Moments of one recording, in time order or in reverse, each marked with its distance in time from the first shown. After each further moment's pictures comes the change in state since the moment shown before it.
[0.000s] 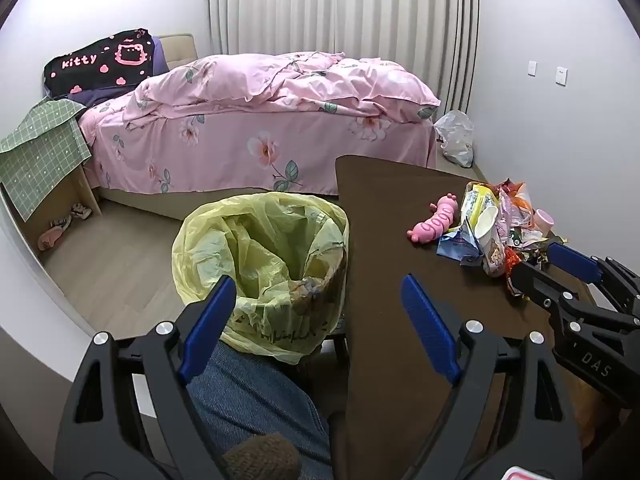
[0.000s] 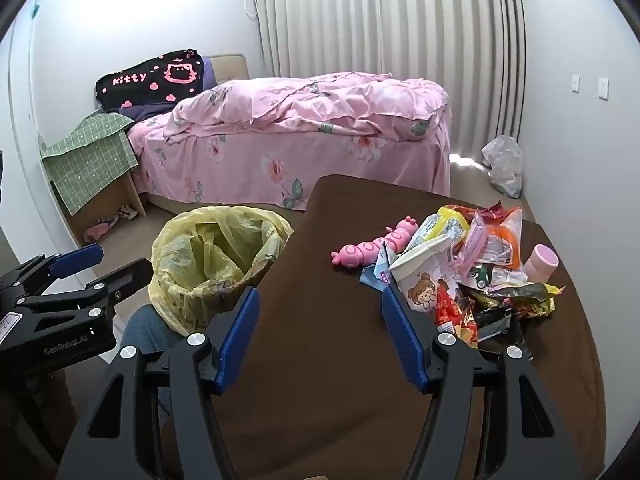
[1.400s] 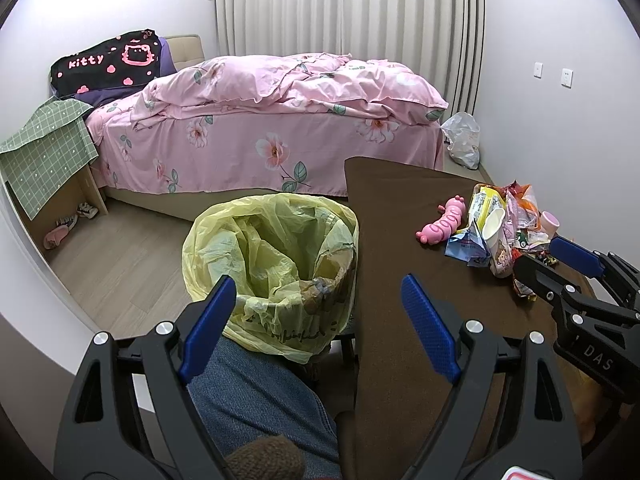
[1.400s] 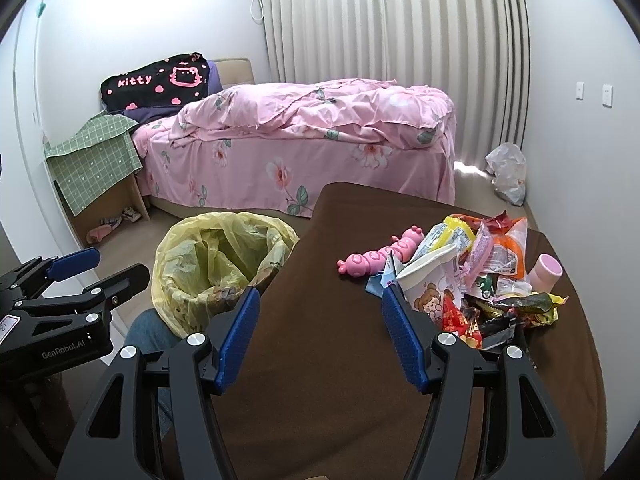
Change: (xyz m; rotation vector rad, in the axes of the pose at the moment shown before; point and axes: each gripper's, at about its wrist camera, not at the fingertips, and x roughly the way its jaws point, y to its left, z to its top) left arm -0.006 0.005 0.000 -0.008 -0.003 0.017; right arm 0.003 0.006 0.002 -0.018 -0.023 0.010
